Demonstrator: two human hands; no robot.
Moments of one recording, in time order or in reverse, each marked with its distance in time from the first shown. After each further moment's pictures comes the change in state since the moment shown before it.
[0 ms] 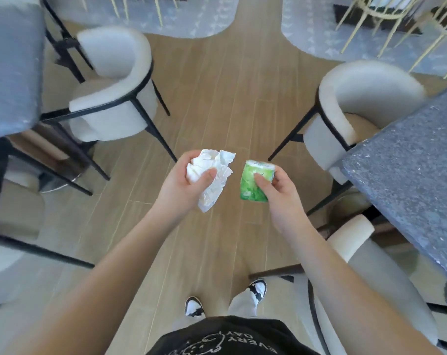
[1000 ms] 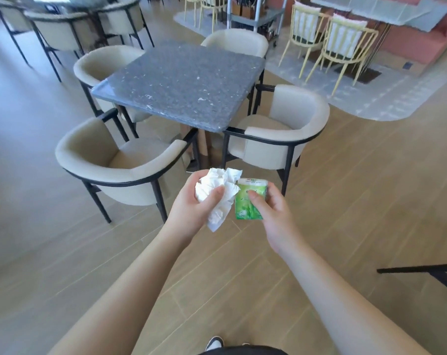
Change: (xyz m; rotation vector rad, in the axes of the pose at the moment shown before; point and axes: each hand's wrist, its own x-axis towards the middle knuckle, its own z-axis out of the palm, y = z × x) left_hand -0.147 -0.007 -0.224 -0.086 0.763 0.014; right_hand -0.029 -0.027 0.312 -0.052 -0.789 -0.007
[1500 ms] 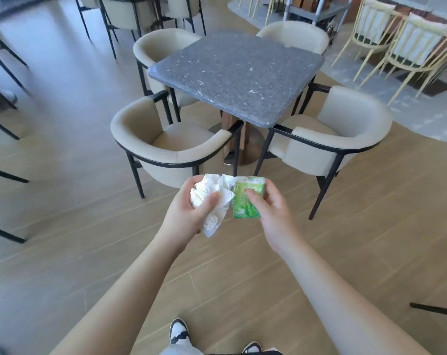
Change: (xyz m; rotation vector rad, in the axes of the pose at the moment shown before) left_hand -0.038 -0.036 -0.099 -0.024 0.190 -0.073; right_hand 0.014 0.025 0.103 -0.031 -0.198 0.075
